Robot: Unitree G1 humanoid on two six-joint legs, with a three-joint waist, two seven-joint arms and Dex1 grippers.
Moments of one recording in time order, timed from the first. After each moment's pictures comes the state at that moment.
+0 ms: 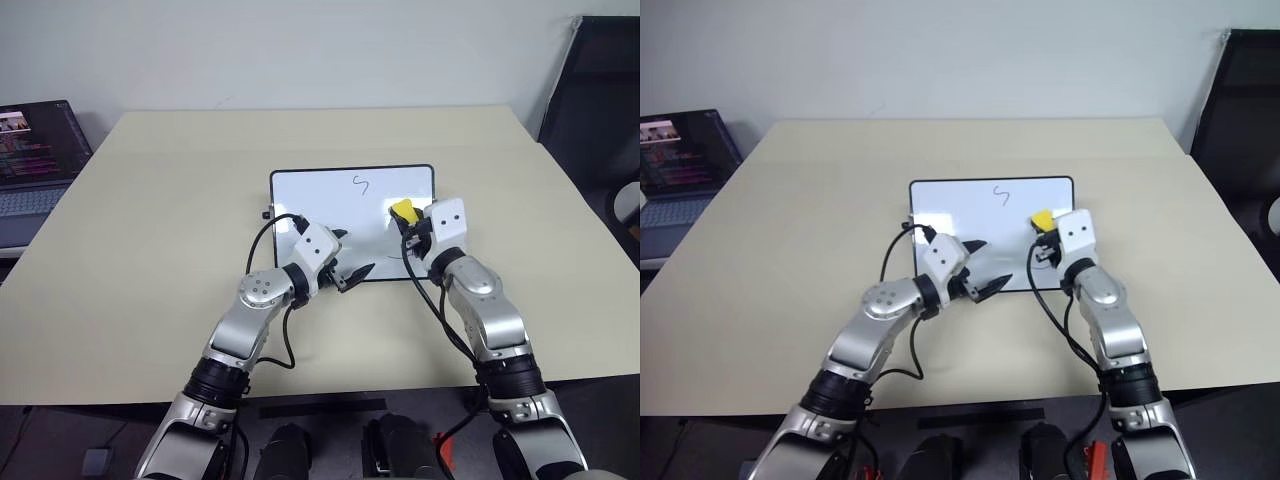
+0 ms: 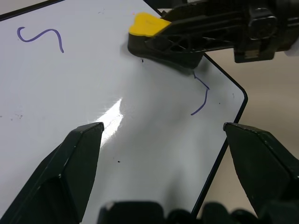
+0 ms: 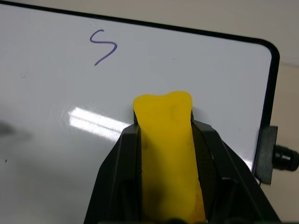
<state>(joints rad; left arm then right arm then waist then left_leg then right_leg) -0.44 0.28 -0.23 0.03 -0.09 0.23 -0.62 -0.43 -0.20 0.06 0.00 0.06 0.32 0.24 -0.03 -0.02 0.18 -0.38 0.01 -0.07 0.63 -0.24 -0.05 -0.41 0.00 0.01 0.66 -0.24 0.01</state>
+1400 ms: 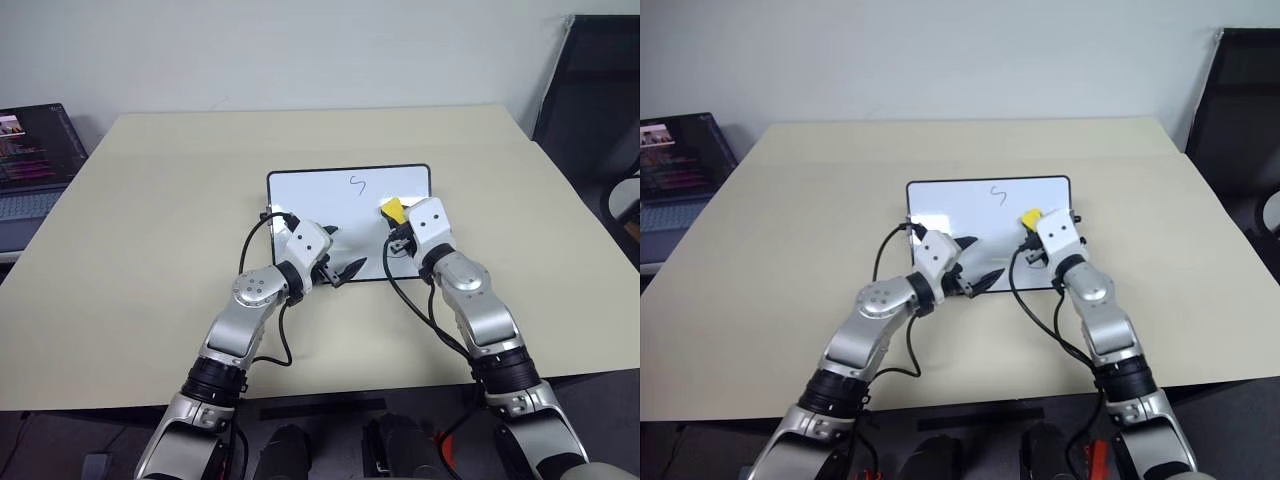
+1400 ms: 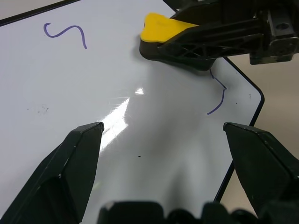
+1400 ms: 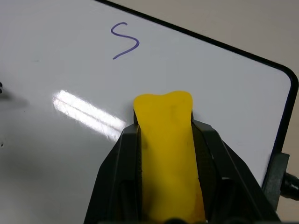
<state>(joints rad) -0.44 0.28 -0.19 0.06 -0.09 0.22 -0.60 -0.47 -0.23 0.14 0.03 -0.08 0.30 0.24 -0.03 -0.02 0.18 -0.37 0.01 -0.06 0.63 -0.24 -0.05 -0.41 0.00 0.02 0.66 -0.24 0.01</state>
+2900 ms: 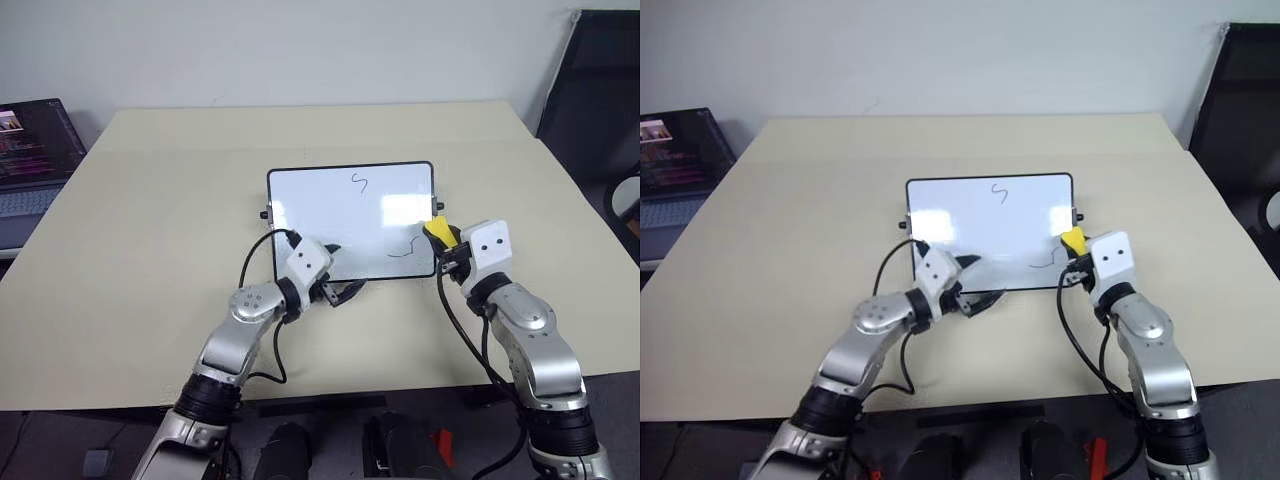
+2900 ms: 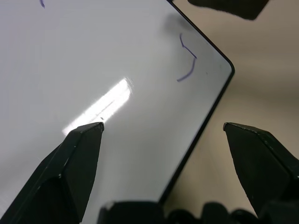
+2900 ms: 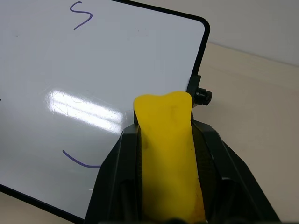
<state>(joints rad) -0.32 0.32 -0.23 -0.04 -0.09 0.23 -0.67 -0.21 -0.31 -0.02 -0.35 0.06 0.46 0.28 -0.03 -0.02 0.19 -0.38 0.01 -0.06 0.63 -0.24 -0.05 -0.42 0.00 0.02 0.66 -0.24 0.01</state>
